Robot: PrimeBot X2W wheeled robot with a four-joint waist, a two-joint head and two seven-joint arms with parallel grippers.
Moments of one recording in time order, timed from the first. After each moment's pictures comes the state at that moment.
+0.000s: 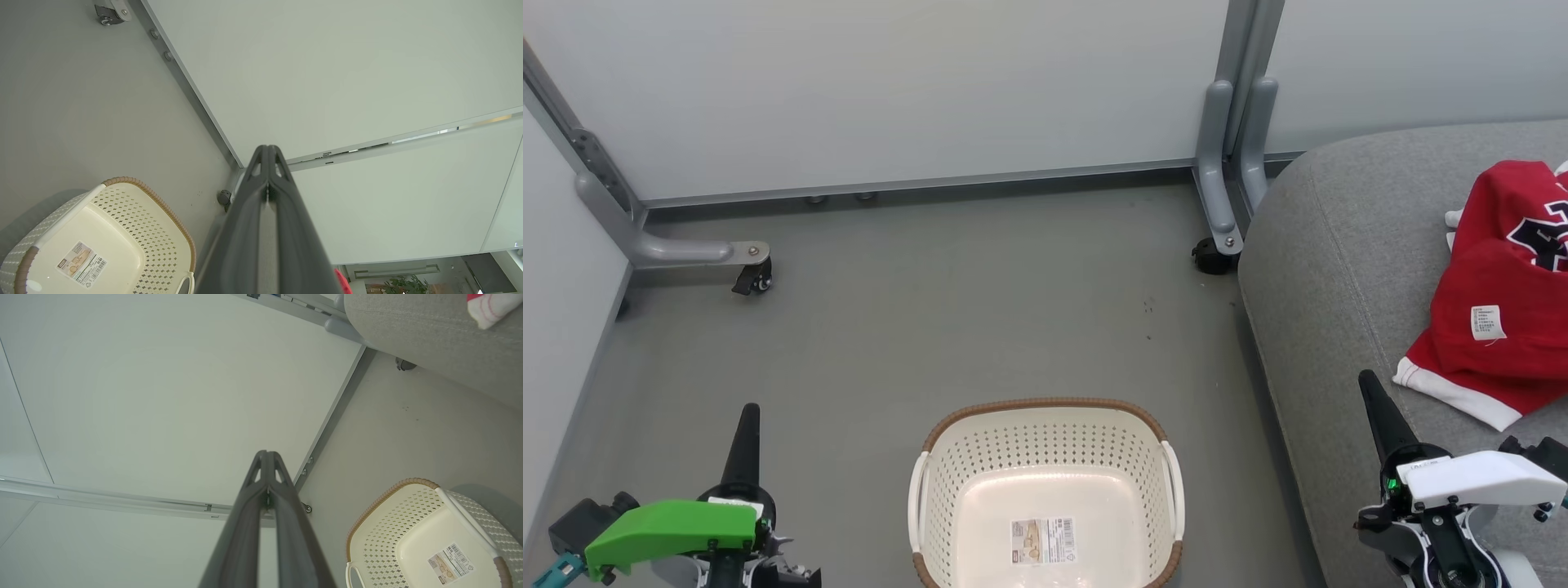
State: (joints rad) left arm -0.06 0.07 0.06 0.24 -1.33 -0.10 0.04; right arm -0.03 -0.08 -0.04 0.17 1.36 0.13 0.03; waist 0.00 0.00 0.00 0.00
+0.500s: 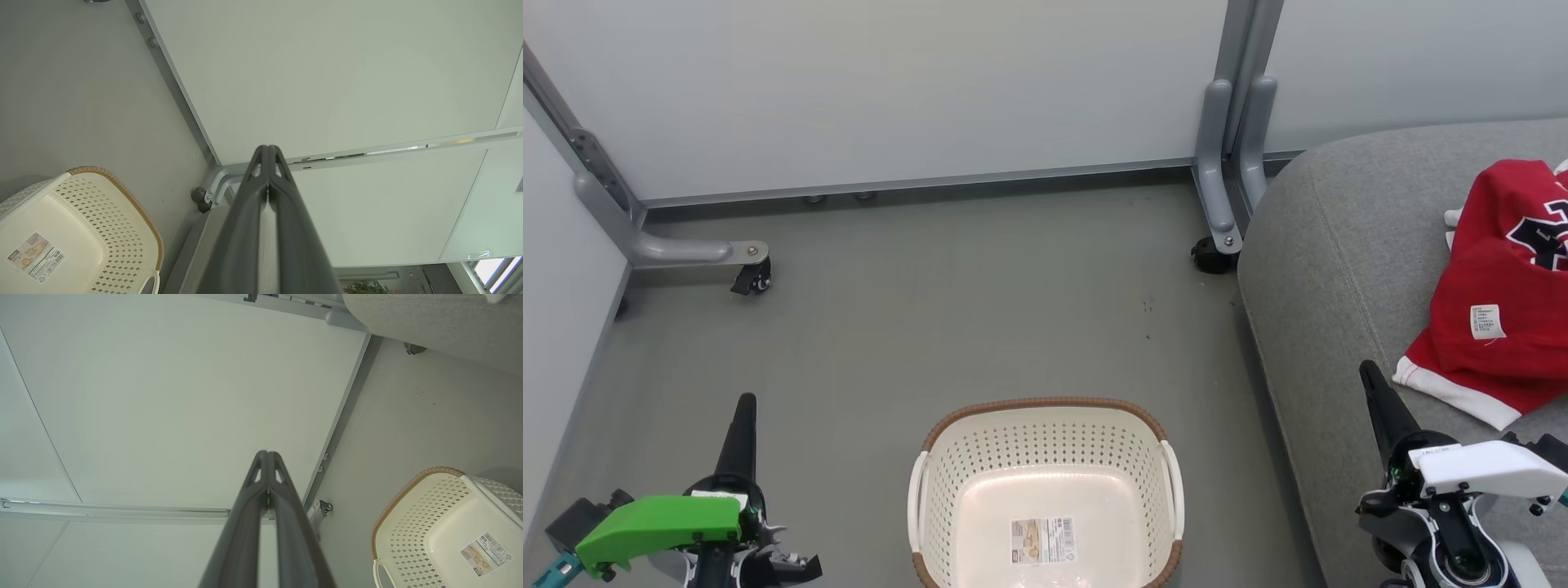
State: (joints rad) left arm -0.07 0.06 0.09 0.24 -1.44 -0.11 0.07; right arm -0.06 -0.08 -0.05 0.20 1.48 0.13 0.05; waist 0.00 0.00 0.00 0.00
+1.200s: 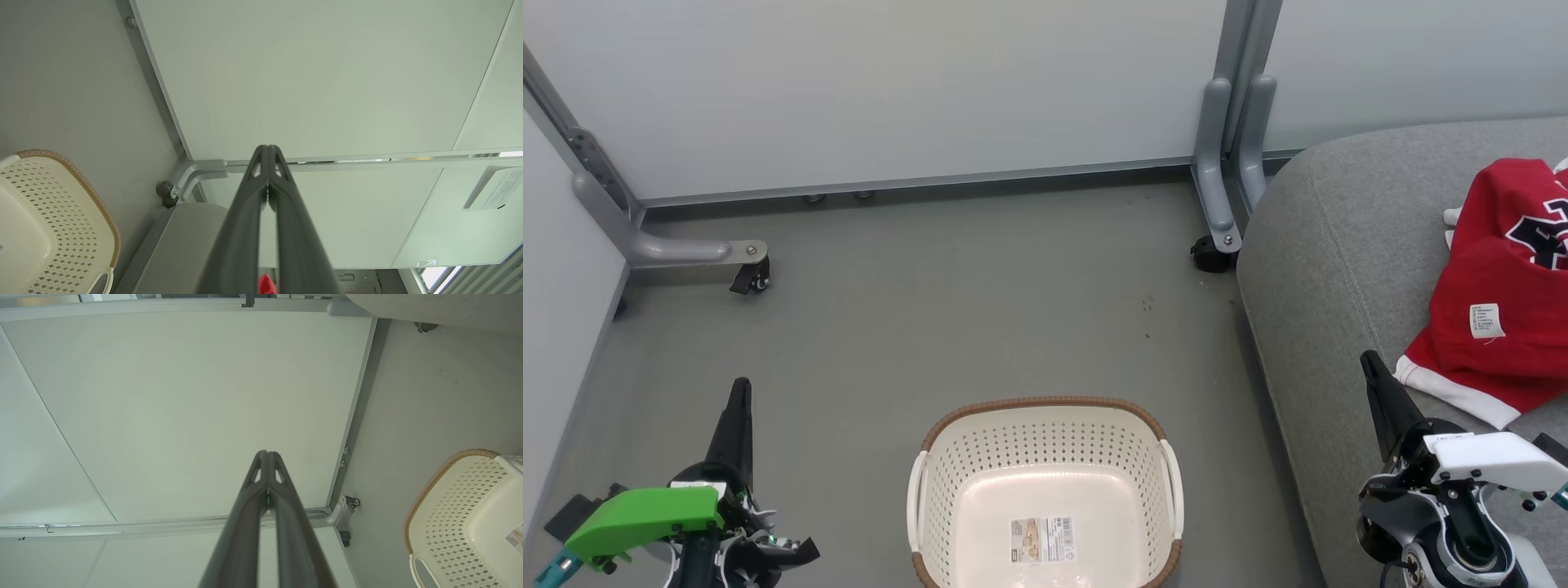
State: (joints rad) left arm -0.10 0.05 0.11 0.24 -1.59 -0.13 0.11; right arm -0.09 -0.08 -0.07 0.24 1.62 0.13 0.08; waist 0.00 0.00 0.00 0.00
